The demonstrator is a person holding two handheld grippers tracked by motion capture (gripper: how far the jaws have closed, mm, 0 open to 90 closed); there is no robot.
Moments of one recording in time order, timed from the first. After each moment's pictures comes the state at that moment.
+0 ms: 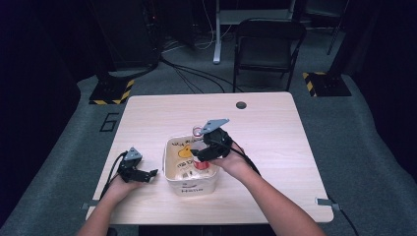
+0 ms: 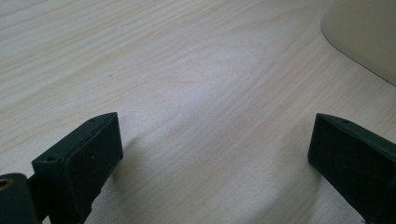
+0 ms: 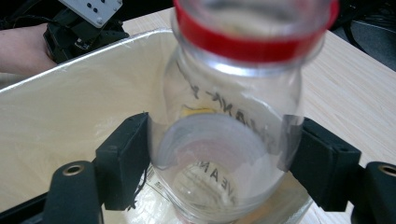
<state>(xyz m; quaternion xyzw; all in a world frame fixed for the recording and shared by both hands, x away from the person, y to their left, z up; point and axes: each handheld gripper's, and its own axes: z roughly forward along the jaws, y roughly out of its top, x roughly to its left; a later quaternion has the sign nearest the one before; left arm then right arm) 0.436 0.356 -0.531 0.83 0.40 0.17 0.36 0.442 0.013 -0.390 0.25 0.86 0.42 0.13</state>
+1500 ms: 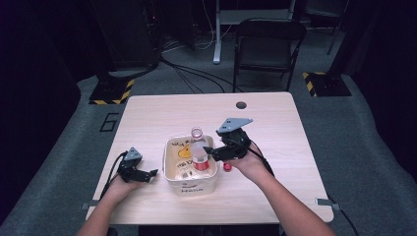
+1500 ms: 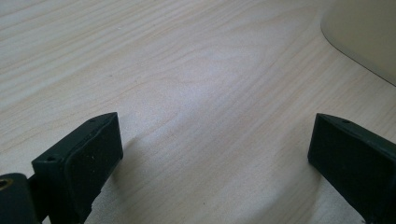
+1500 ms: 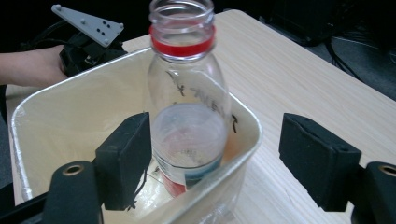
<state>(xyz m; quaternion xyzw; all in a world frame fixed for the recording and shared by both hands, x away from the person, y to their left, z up) 0.436 0.356 -0.530 0.83 0.40 0.17 0.35 0.422 -0.034 -0.366 0.26 0.84 0.46 0.15</state>
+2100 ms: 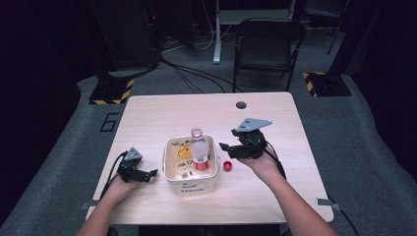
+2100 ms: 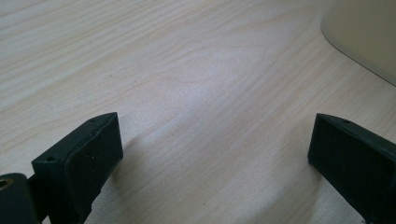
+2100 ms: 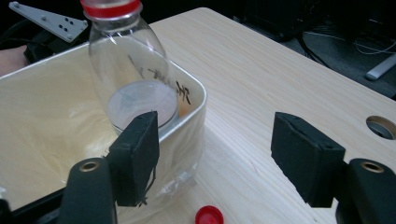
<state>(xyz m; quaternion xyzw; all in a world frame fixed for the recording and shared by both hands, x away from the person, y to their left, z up) 0.436 0.356 -0.530 0.83 0.40 0.17 0.35 0.423 -0.076 -0.374 0.30 0.82 0.46 0.18</state>
